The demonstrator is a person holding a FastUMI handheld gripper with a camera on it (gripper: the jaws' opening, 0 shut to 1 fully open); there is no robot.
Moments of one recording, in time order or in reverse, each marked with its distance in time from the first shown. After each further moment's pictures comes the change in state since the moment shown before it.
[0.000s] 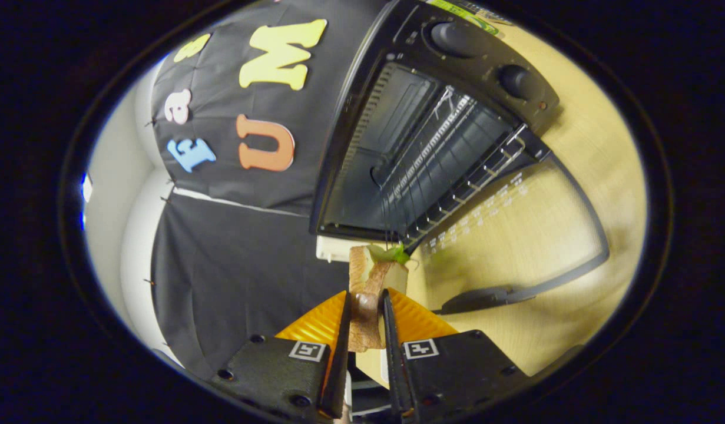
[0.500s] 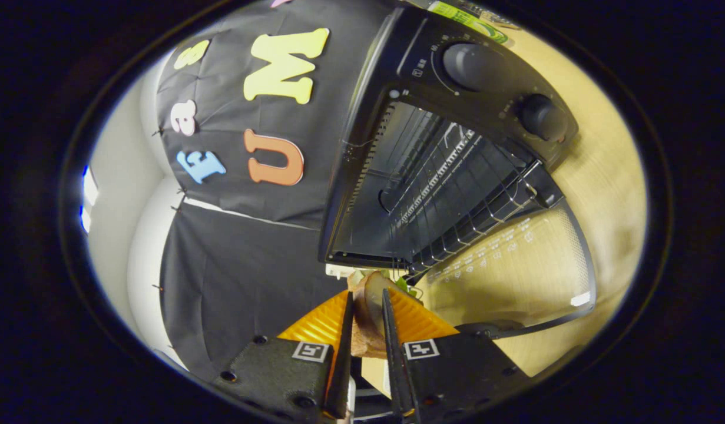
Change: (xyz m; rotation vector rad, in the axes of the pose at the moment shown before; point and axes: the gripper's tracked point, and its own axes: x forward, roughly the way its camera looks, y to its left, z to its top) arm 0.008 -0.005 0.026 -0.056 -0.003 0.001
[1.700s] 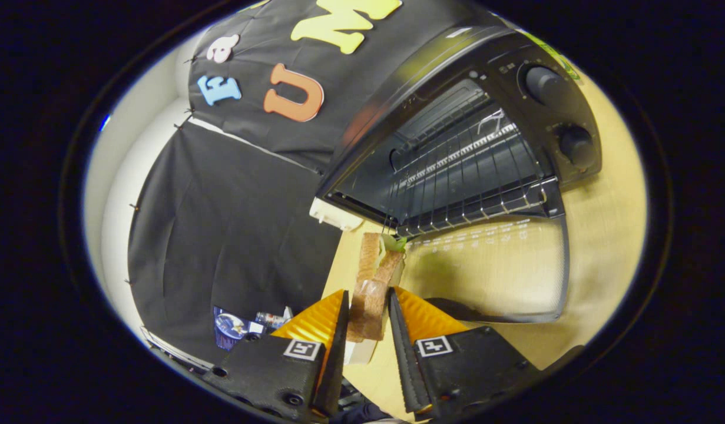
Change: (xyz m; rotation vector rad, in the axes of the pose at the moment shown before) arm -0.024 -0.006 -0.042 -0.285 0.238 -0.076
